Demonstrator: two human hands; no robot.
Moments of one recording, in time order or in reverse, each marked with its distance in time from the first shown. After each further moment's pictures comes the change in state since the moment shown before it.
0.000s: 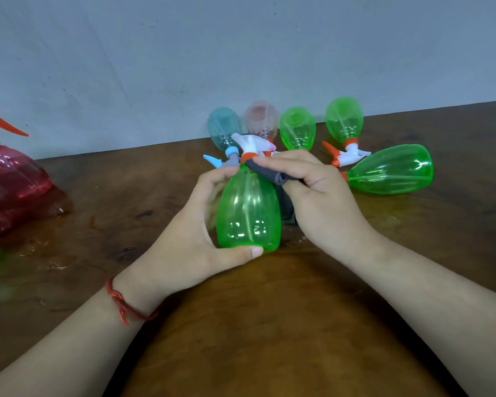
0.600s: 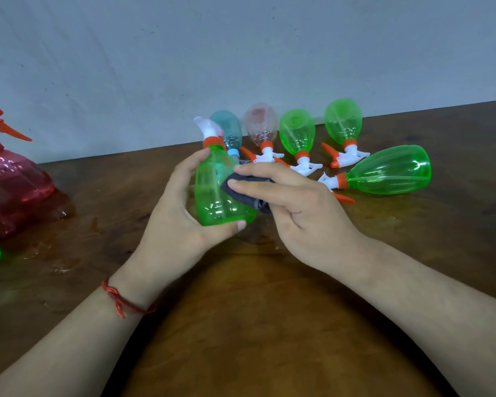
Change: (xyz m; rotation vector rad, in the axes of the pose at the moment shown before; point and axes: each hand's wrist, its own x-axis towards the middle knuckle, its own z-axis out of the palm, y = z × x) left_hand 0.008 -0.011 -0.013 0.012 0.270 0.008; right_hand -0.015 -0.010 0.004 -0.288 -0.188 -0.330
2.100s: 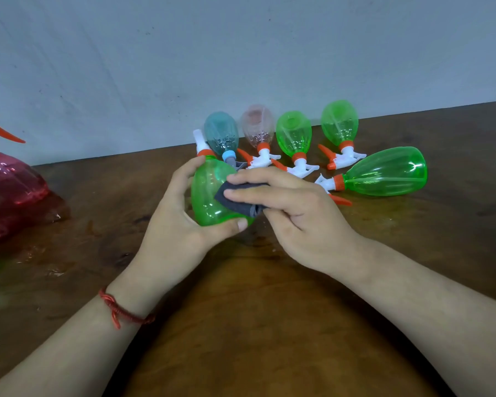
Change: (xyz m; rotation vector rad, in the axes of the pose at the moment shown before) left_hand 0.000 0.003 0.007 -0.018 0.042 -0.067; right_hand 0.000 0.006 -0.001 0.067 -0.007 -0.053
